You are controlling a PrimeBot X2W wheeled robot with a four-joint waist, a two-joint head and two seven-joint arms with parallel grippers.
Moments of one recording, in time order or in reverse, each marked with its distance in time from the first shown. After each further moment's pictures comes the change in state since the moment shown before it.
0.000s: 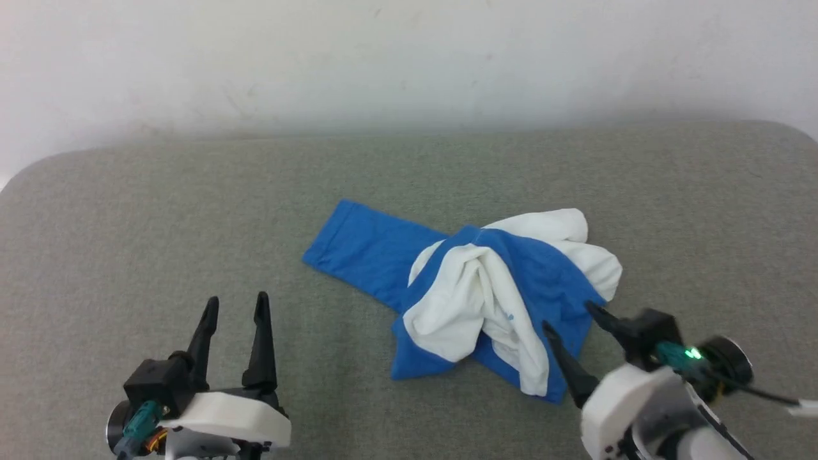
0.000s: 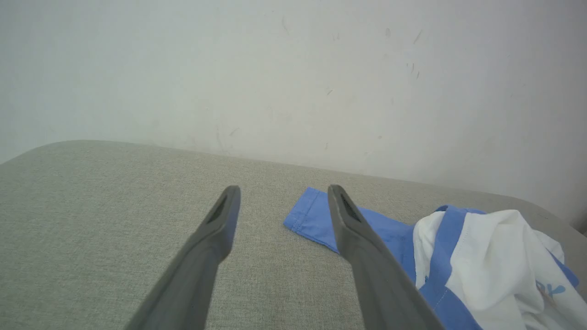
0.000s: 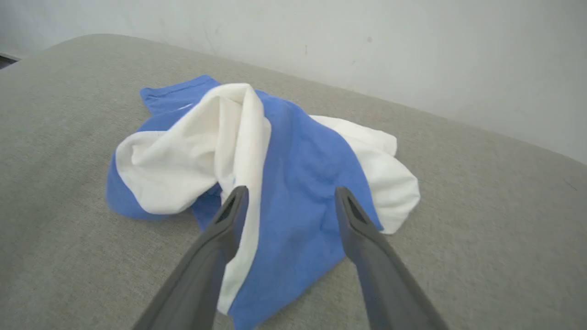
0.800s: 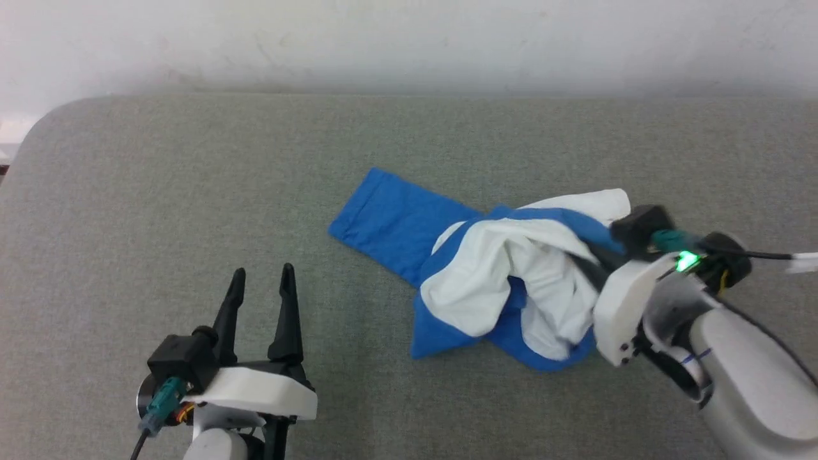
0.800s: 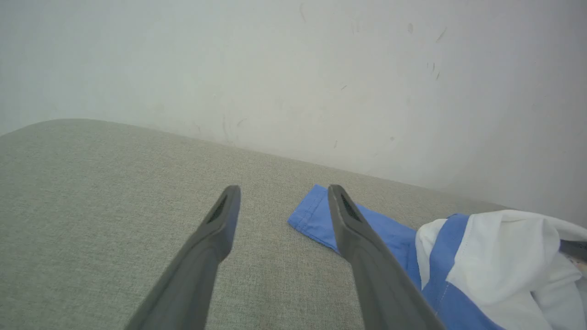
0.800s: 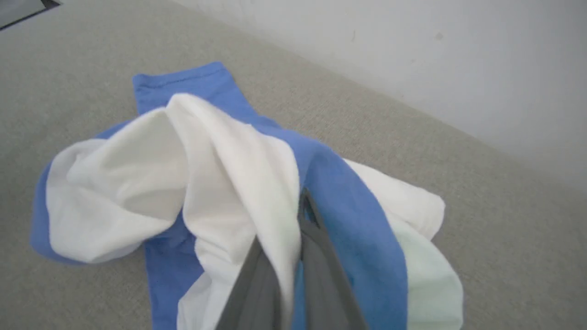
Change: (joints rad) left arm -0.084 -0.074 -0.022 0.050 0.002 -0.022 -0.035; right arm -0.462 -0.227 0.328 0.336 0.293 0.000 0.058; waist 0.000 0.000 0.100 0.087
